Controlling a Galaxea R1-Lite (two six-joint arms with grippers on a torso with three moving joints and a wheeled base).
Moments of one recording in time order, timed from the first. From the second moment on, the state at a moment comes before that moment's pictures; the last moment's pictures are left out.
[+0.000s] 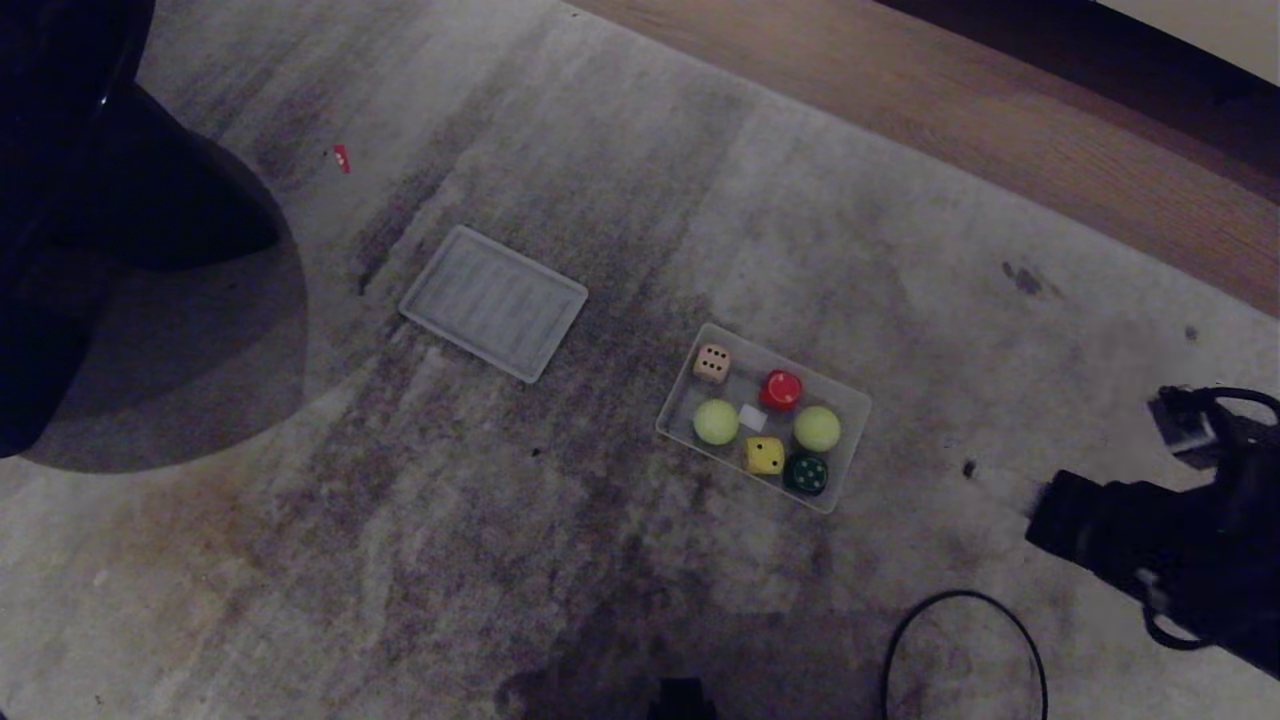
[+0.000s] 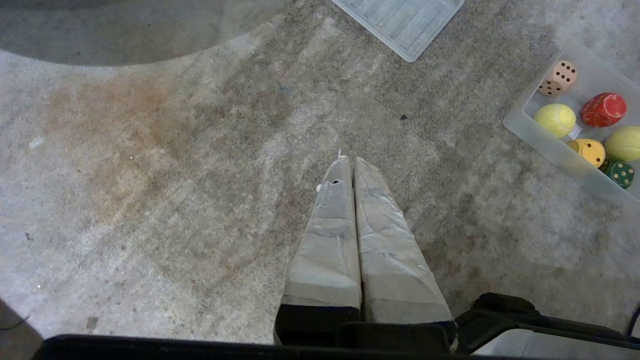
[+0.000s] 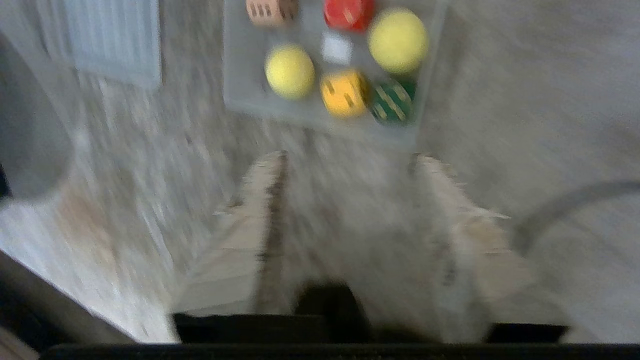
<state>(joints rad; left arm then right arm) 0.00 0.00 0.00 -0.01 0.07 -0.14 0.29 1.40 -0.25 -0.88 -0.03 0.50</state>
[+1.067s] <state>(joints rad) 0.00 0.00 0.00 -0.01 0.07 -0.14 0.01 0.05 -0.13 0.29 -0.02 0.07</state>
